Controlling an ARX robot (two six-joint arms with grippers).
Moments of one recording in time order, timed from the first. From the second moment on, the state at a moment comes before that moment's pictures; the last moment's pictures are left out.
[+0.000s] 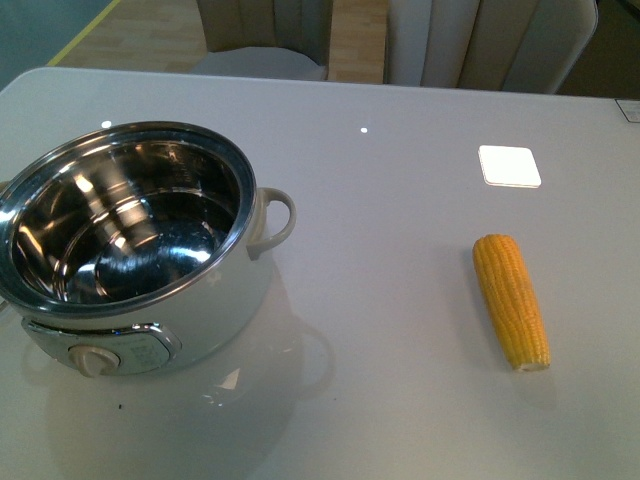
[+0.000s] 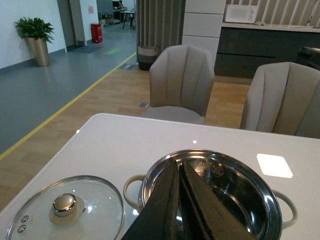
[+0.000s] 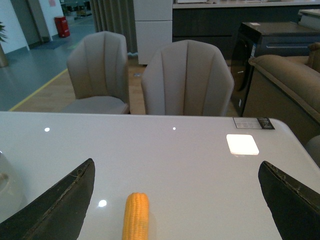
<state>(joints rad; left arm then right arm) 0.00 0.02 0.01 0.01 0.00 -0.01 0.00 0.01 0.02 0.00 0.00 0.00</state>
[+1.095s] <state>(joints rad) 0.00 0.01 0.01 0.00 0.00 -0.01 0.00 0.01 0.02 0.00 0.00 0.00</state>
